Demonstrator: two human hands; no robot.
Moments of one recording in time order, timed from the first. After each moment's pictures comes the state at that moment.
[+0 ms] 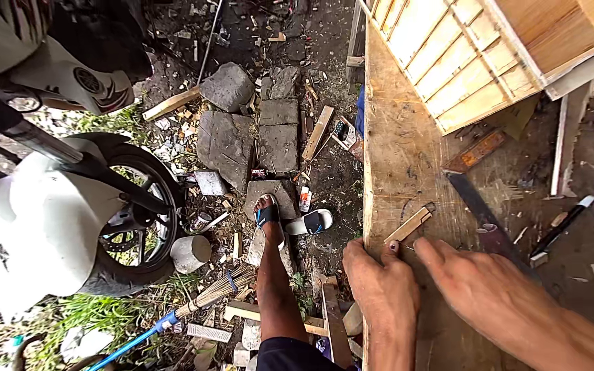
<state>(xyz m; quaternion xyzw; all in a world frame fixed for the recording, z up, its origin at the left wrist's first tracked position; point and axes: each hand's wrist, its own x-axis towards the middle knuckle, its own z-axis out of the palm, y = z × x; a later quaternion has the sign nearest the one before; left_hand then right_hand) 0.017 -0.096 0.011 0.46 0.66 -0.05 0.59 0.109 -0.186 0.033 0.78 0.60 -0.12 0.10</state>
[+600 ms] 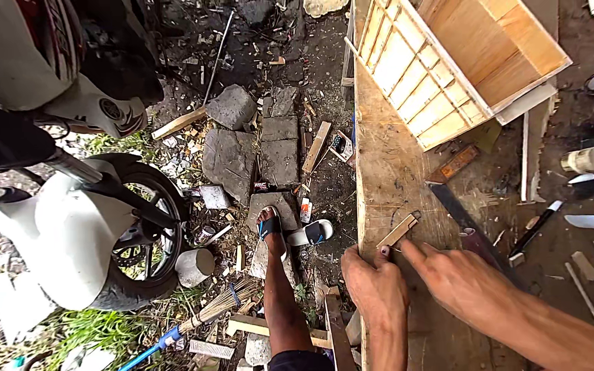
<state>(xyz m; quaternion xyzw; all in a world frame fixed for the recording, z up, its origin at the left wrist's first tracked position) 0.021 -0.097 0.012 0.46 0.67 -0.05 0.58 0.117 -0.179 0.036 0.77 0.57 -0.23 0.14</state>
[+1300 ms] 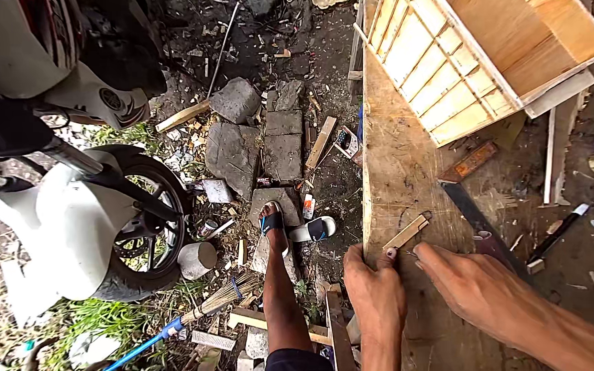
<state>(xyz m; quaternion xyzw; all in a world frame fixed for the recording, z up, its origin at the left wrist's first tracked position) 0.010 -0.092 0.004 0.42 0.64 -0.01 0.64 0.128 -0.200 0.015 0.77 0.62 -0.16 -0.02</state>
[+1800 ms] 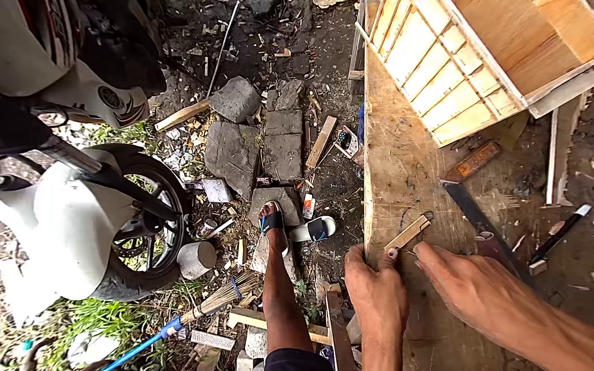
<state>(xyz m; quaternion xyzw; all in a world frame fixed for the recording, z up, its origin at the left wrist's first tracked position) 0.009 -0.092 0.004 0.41 0.64 -0.01 0.65 0.121 -0.194 0.020 0.78 0.61 -0.15 0.01</state>
